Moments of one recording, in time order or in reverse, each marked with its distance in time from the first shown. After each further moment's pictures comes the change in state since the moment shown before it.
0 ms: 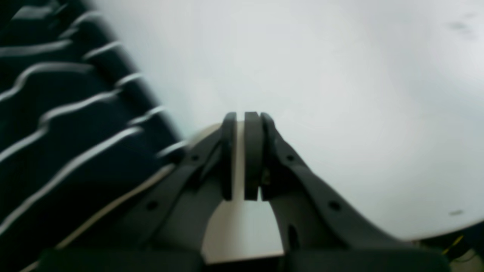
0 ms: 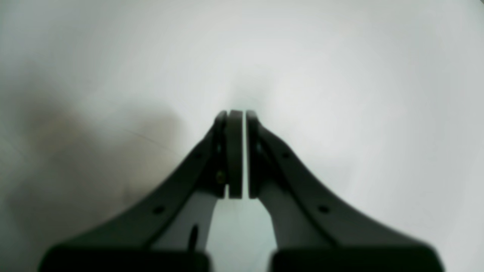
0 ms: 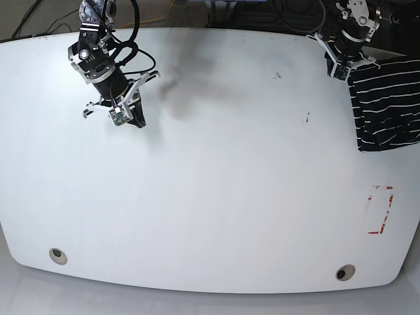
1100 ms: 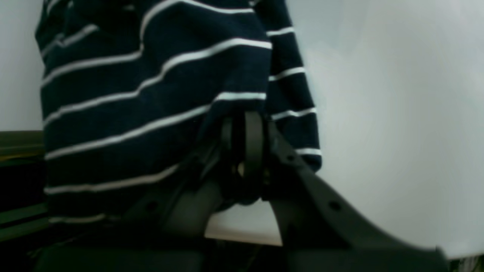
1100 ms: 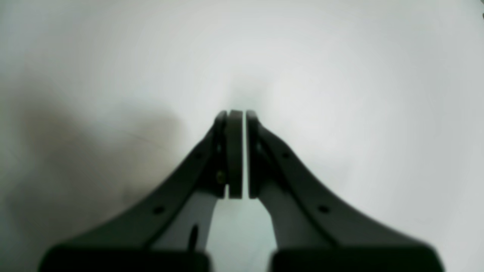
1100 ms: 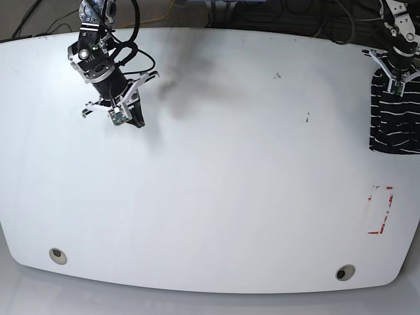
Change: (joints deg) left arm -5.8 -13.3 -12.5 -9.4 -4.5 -0.3 0.0; right arm -0.1 0.0 0.4 0.0 0.0 -0.2 0.0
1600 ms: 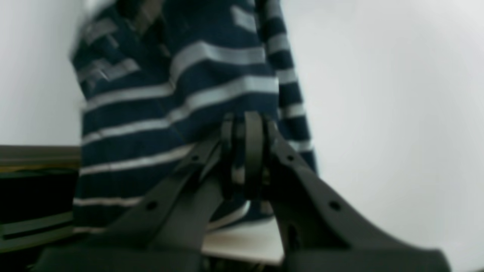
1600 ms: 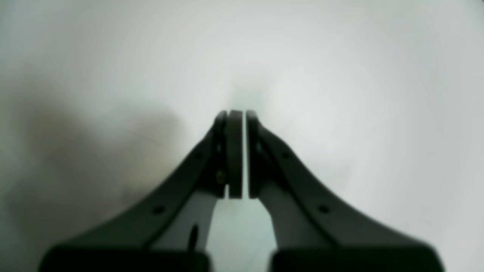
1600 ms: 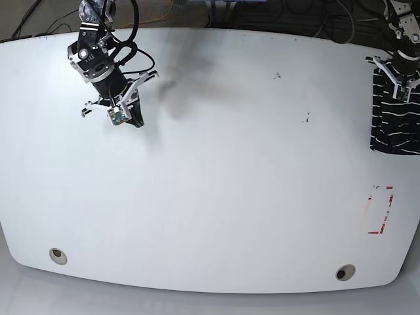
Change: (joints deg) left arm 0.0 0.5 -0.3 4.6 -4.7 0.4 0.3; right arm -0.1 0.0 0.0 0.0 0.0 0.0 0.0
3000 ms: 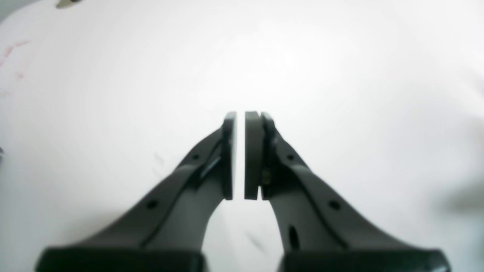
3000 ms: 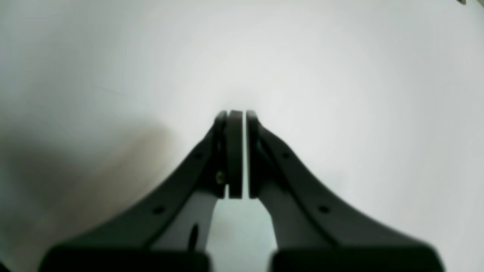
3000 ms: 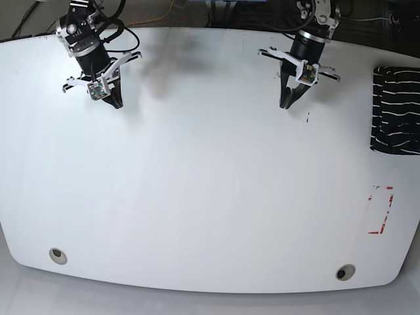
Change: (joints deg) left arm 9.7 19.3 30.0 3.8 5.8 10.1 -32.1; right arm -12.4 -0.3 8.7 2.9 0.0 -0.5 11.1
